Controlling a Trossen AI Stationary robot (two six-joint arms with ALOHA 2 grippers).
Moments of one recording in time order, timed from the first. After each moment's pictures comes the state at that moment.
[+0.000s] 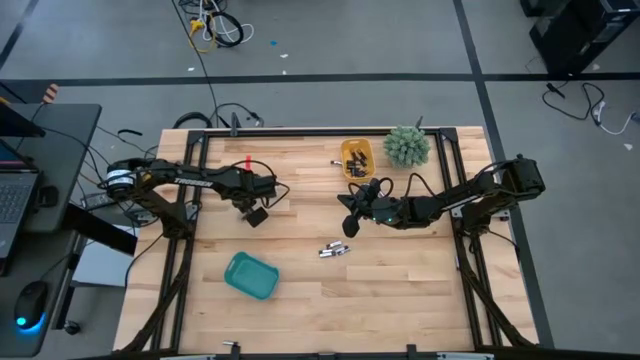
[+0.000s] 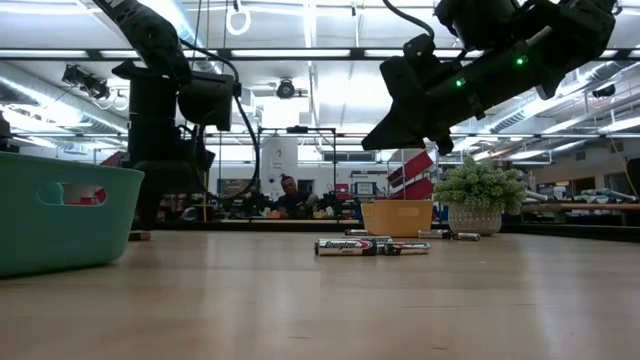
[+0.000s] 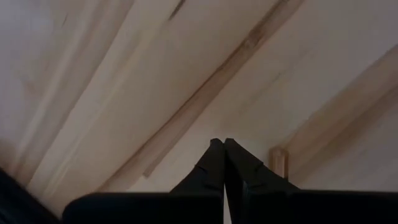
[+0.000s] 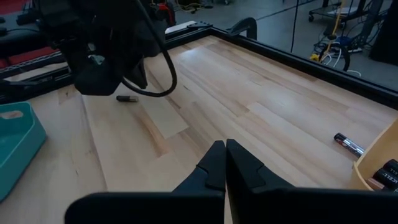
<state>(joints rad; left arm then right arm) 0.26 1.49 0.77 -0.83 -0.24 -0.45 0.08 1.55 0.60 0.55 0.56 0.37</state>
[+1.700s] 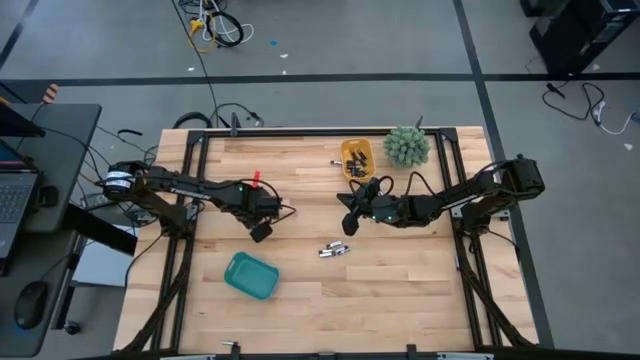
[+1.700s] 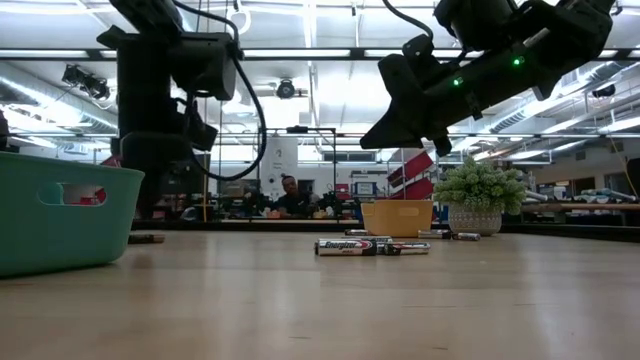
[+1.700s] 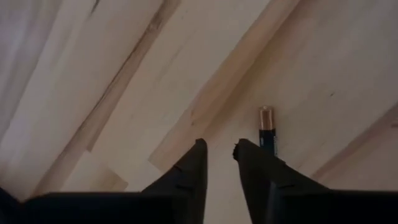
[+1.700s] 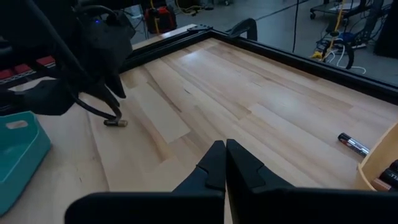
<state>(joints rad) 0.03 1.48 0.84 -0.90 -0.21 -0.63 0.07 1.55 0.60 0.57 0.54 0.40</state>
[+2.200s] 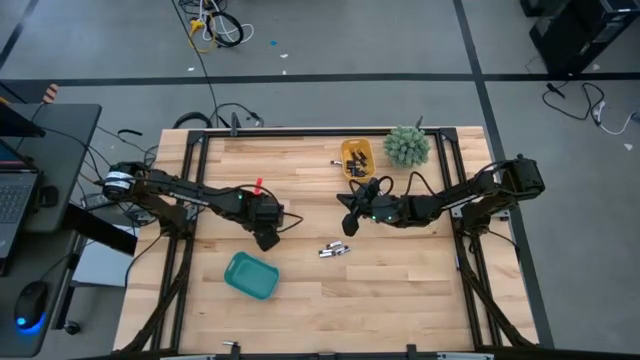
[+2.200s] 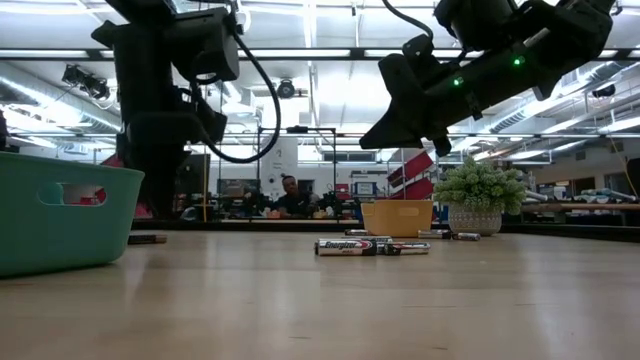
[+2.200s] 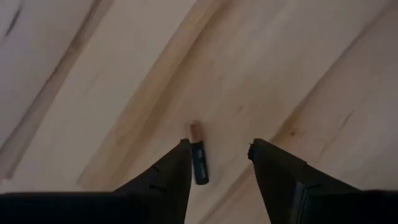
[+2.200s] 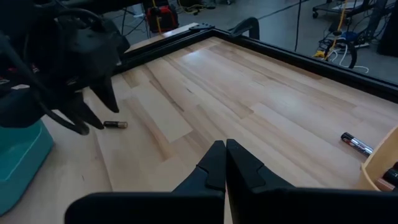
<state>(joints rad) -0.06 1.48 0.84 -0.75 -0.14 -0.69 0.07 1.55 0.60 0.57 0.53 0.40</state>
